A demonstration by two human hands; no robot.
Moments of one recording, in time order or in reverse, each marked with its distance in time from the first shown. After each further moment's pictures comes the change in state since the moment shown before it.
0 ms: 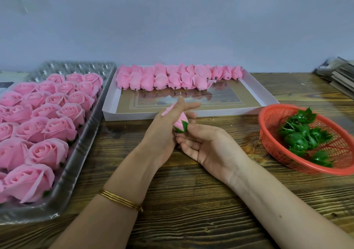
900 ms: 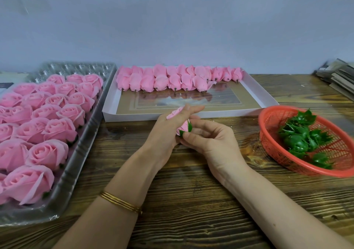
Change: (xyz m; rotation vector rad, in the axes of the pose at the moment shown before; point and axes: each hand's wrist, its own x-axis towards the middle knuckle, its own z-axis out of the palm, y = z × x) left_hand 0.001 -0.003 0.000 0.084 -0.043 0.022; right_hand -0.001 0.010 0.002 -0.202 0.111 -0.357
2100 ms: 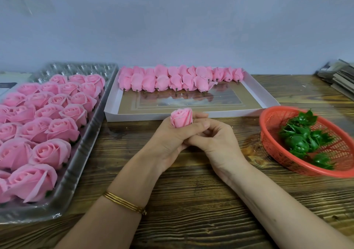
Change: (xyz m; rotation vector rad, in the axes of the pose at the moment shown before) left_hand -0.003 -0.004 0.006 -0.128 -0.058 -0.065; right_hand 0.006 0.001 -0.006 -0.227 -0.039 -0.144
